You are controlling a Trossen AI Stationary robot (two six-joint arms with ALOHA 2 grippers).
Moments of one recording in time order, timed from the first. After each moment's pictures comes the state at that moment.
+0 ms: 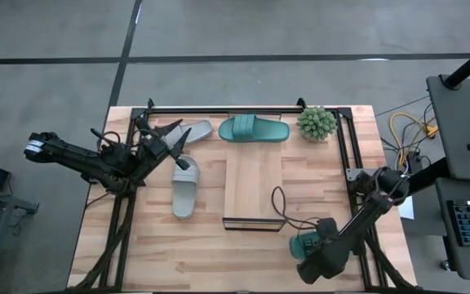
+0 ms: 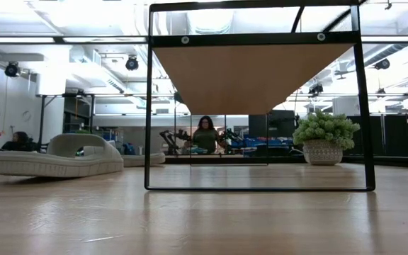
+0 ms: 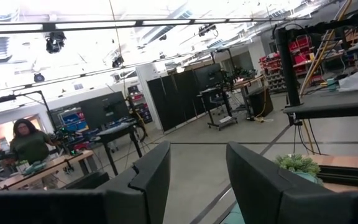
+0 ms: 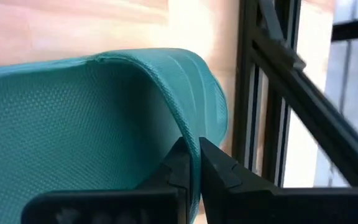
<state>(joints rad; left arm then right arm) -0.24 0.89 0.65 0.69 -0.97 0.64 0.83 1.92 1.46 -1.54 -0.22 2.28</state>
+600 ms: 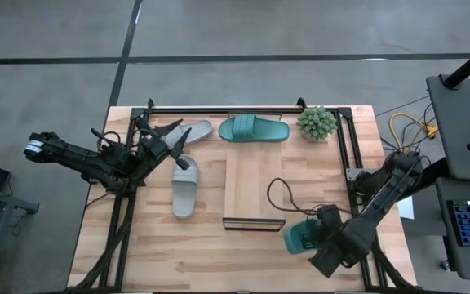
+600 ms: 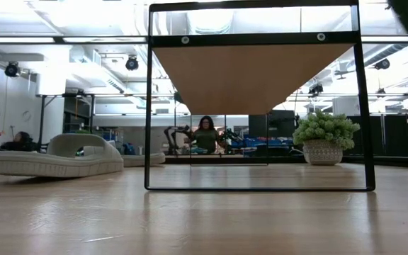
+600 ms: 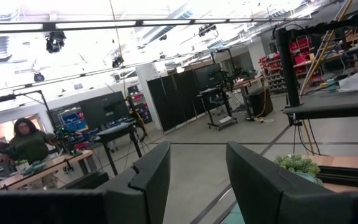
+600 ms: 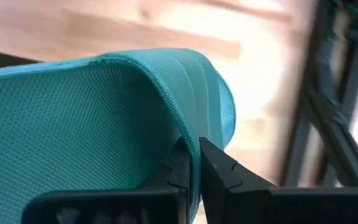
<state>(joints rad) -0.24 0.90 0.65 0.70 -0.97 0.64 0.83 1.71 1.55 -1.57 0.12 2.24</state>
